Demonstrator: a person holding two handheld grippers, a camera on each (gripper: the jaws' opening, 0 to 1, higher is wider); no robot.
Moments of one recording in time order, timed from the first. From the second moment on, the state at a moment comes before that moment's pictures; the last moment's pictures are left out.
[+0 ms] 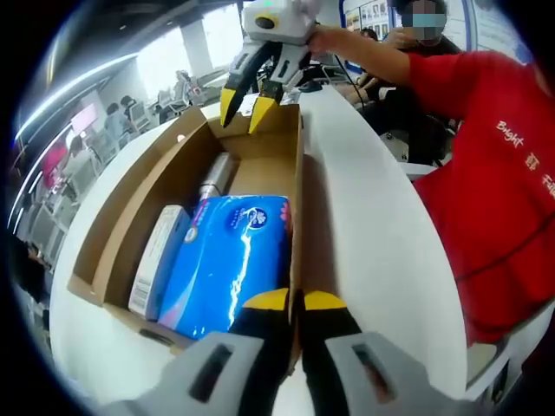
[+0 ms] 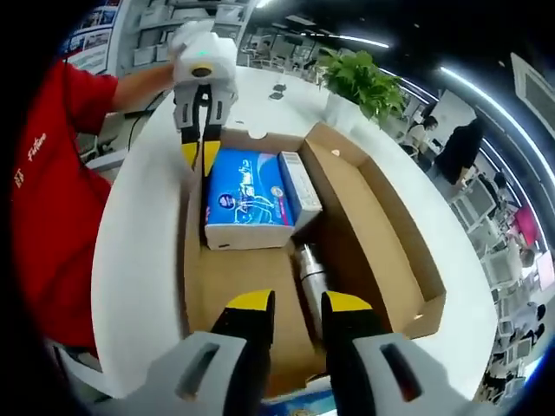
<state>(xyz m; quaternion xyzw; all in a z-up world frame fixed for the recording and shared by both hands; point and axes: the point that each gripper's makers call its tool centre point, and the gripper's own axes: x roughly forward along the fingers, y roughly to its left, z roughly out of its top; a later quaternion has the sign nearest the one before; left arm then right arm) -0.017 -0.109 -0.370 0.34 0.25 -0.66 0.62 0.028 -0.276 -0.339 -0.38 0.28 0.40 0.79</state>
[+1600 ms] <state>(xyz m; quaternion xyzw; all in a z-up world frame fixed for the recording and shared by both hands) -0.017 -0.110 -0.374 0.34 0.24 -0.66 0.62 0.061 -0.245 -0.378 -0.46 0.29 0.39 0.74</state>
